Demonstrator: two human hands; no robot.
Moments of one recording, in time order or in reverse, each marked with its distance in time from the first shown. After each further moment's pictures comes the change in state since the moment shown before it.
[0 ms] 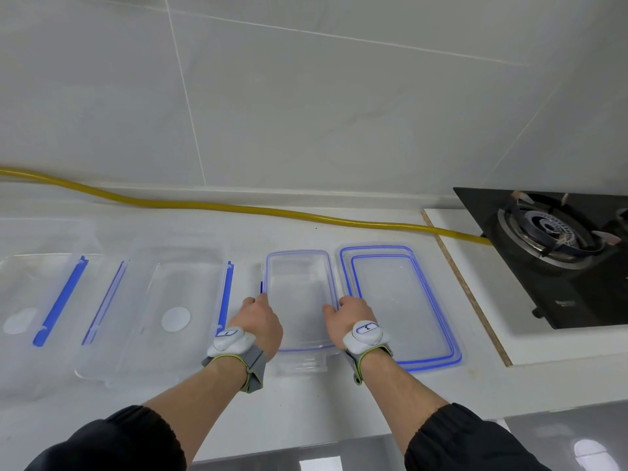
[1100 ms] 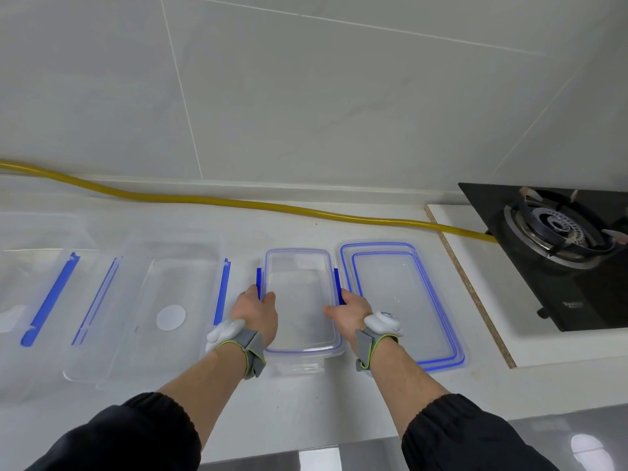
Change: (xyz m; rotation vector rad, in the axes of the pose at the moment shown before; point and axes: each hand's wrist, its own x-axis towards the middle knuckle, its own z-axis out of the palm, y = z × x) left_hand 0.005 0.008 -0.010 -0.692 0.132 -0.196; right_hand 0.023 0.003 -0.002 0.391 -0.201 0.149
